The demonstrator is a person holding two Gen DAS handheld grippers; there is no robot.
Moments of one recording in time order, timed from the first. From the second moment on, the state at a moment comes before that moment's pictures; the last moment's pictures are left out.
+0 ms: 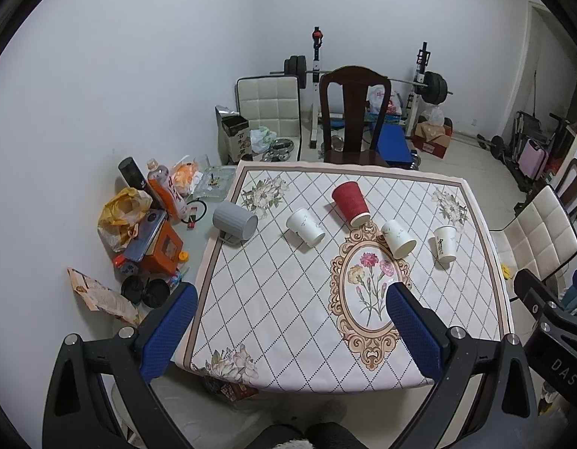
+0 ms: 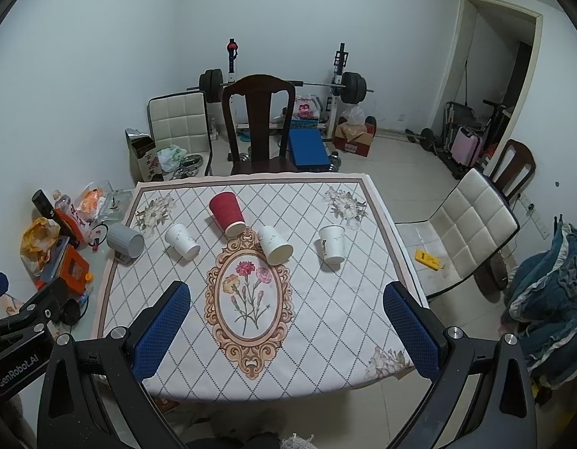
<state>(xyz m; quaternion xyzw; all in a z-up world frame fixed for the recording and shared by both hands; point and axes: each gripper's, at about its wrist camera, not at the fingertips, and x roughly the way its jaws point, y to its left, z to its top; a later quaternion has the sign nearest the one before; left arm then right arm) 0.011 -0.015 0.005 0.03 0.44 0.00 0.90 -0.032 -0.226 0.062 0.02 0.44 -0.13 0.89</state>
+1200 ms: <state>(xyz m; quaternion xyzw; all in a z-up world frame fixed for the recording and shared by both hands) 0.263 0.091 -0.243 0.02 0.63 0.12 0.77 0.235 -0.164 -0.258 0.02 0.68 -0.10 0.73</state>
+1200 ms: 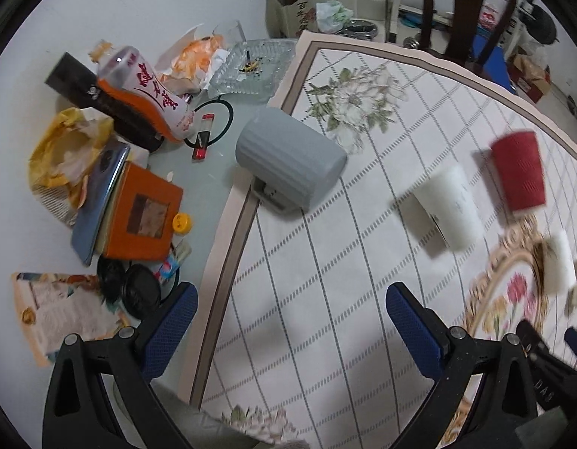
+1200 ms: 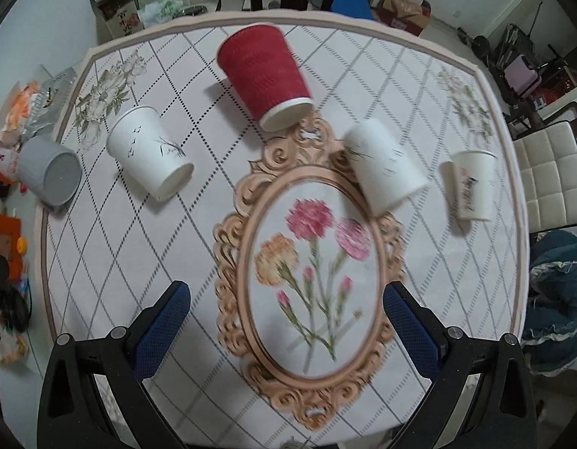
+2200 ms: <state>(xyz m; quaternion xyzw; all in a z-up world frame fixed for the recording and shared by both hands) 0.402 0.163 -0.352 -0.19 0.67 0.13 0.70 0.331 -0.107 -0.321 0.02 0.68 -0.15 0.72</state>
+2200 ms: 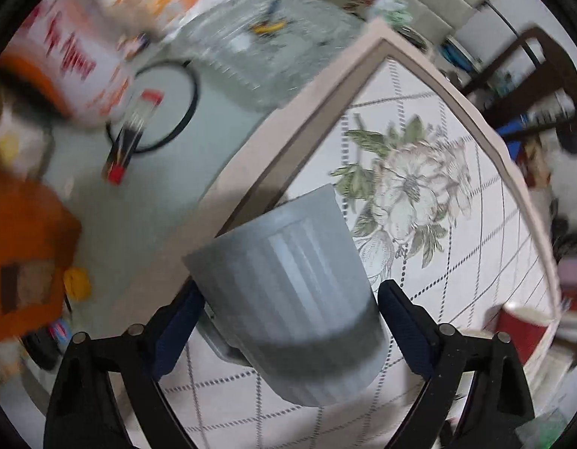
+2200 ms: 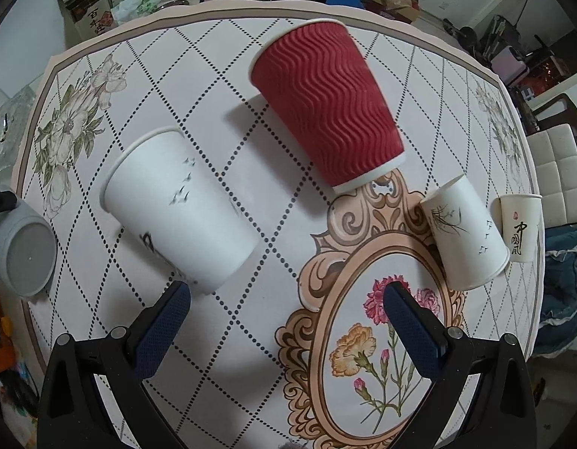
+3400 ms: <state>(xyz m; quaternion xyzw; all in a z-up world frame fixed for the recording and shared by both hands) 0.320 0.066 -0.276 0.04 0.66 0.00 0.75 0.245 -0.161 -0.279 0.03 0.67 -0.17 0.72</state>
